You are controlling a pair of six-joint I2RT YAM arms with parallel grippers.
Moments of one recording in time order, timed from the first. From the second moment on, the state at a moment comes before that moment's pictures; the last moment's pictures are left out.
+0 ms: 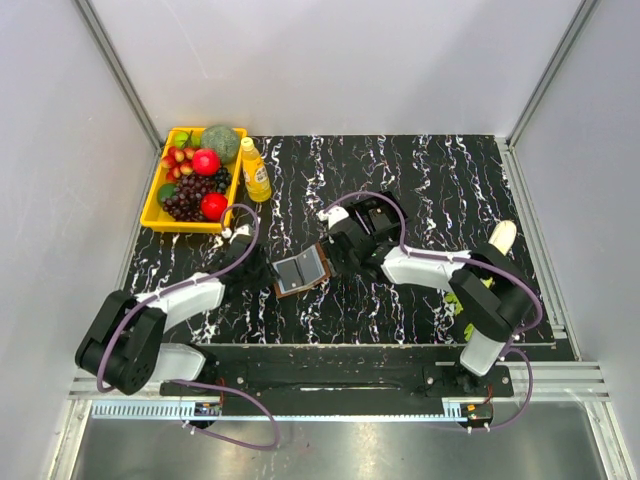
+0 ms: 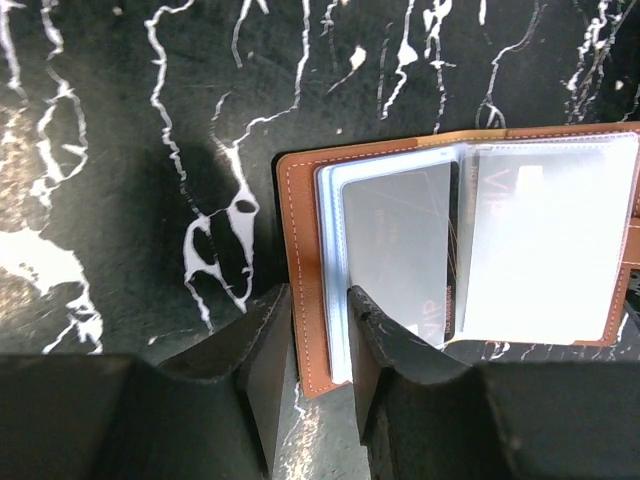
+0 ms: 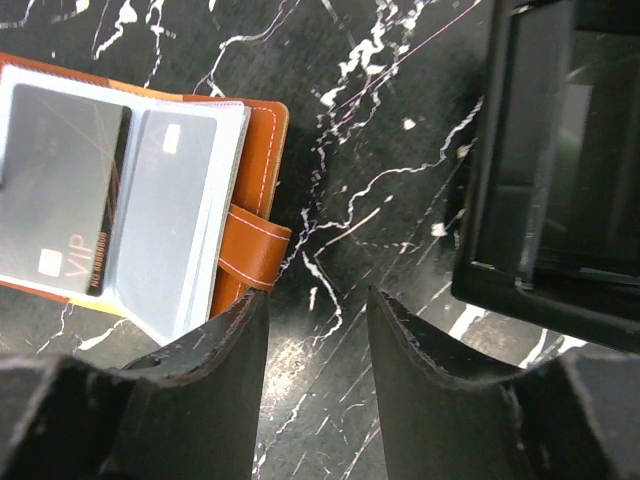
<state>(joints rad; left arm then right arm) -0.46 1.30 0.49 -0.09 -0.05 -0.80 0.83 1.74 0.97 0.00 0.16 0.22</state>
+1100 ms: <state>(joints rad) -0.46 1.24 0.44 -0.03 -0.05 -0.82 0.82 1.88 1.12 -0.04 -0.20 0.41</state>
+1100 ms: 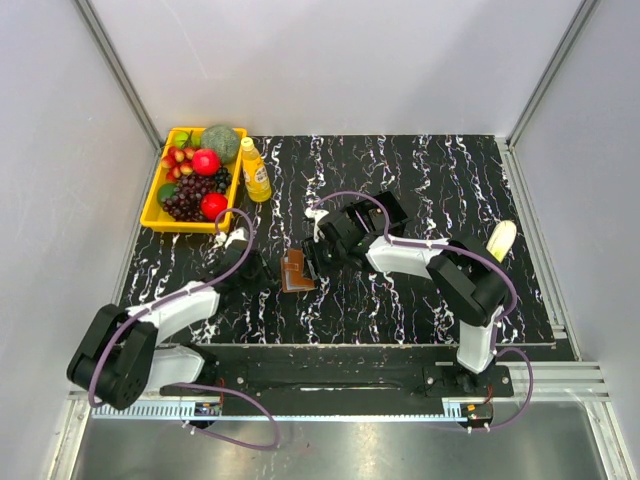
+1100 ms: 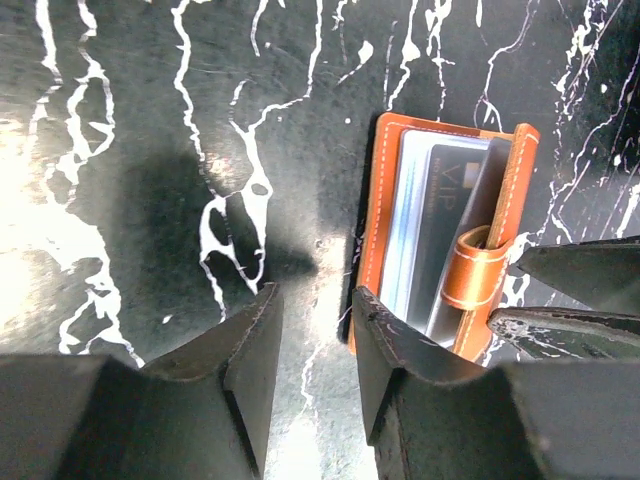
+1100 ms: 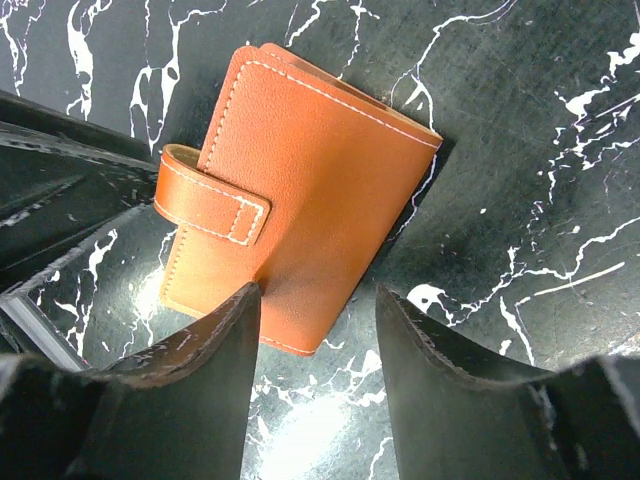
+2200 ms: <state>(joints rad) -0.46 1.36 0.12 0.81 -0.03 -0.85 0.82 1.91 1.18 -0.07 -0.23 0.46</state>
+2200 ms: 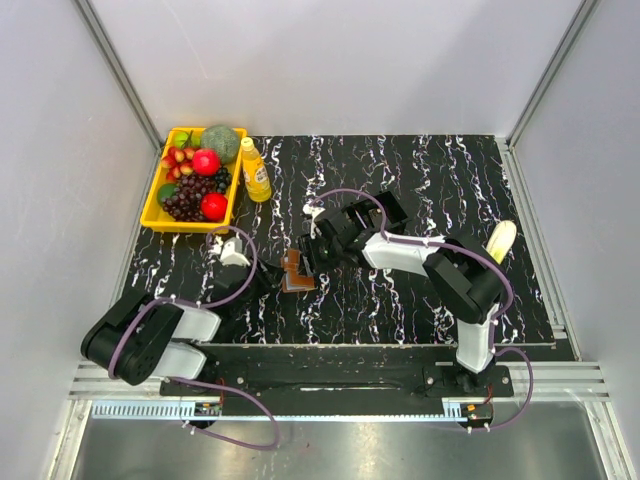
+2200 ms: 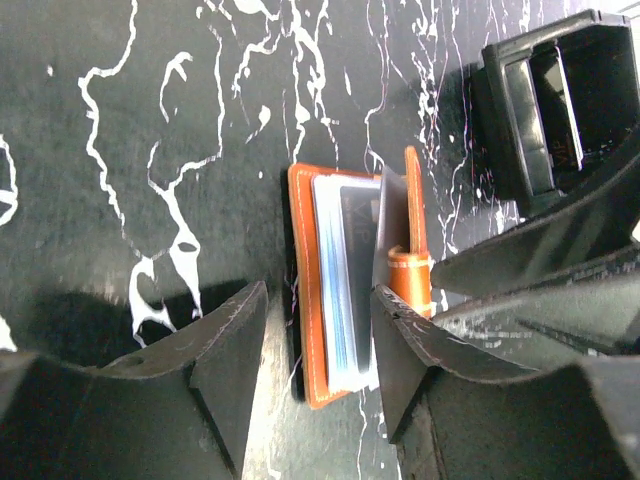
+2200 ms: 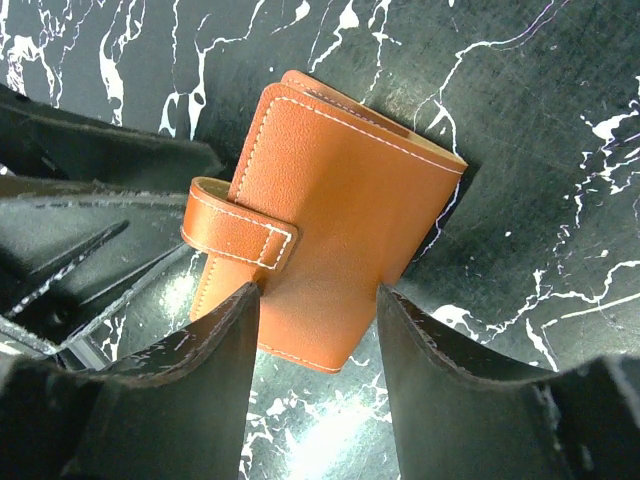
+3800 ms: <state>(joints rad) -0.60 1.31 0.09 0.81 -0.25 -0.85 0.82 1.93 1.20 -0.08 -0.23 0.46</state>
